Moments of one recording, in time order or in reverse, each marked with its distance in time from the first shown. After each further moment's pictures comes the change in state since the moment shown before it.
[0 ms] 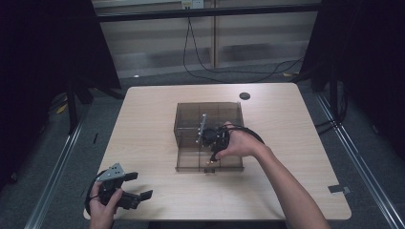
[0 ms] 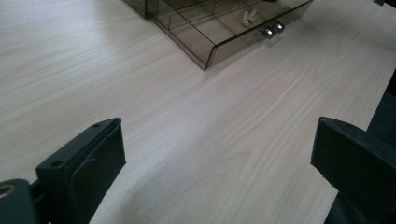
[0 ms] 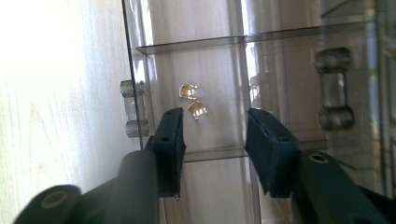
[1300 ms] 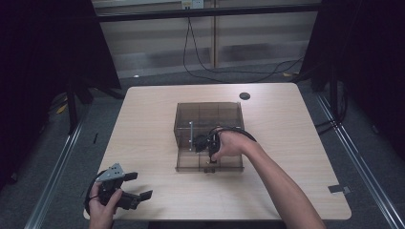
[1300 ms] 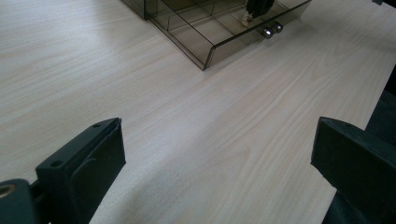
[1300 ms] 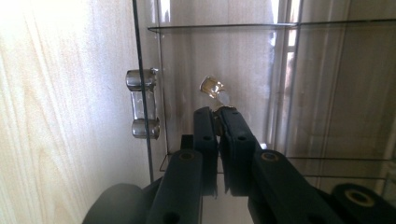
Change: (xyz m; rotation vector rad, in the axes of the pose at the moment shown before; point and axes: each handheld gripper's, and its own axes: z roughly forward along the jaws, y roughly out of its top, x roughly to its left) left arm 0.000 0.000 -0.001 -0.002 0.001 0.003; right arm 0.000 0.024 0.028 0.210 0.081 -0.096
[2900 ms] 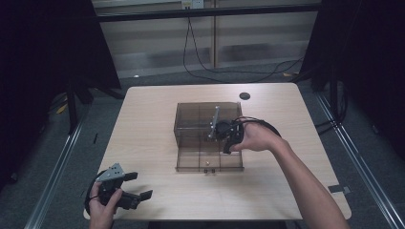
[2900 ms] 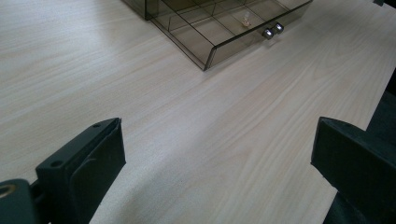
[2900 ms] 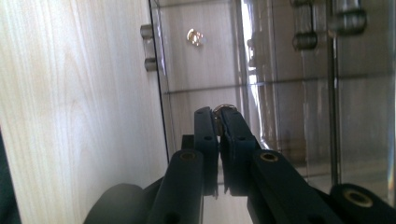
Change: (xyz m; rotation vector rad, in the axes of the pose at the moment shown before) left arm 0.000 0.000 0.000 -0.002 0.002 -0.002; right arm 0.010 -0.061 -0.061 -0.152 -0.064 0.088
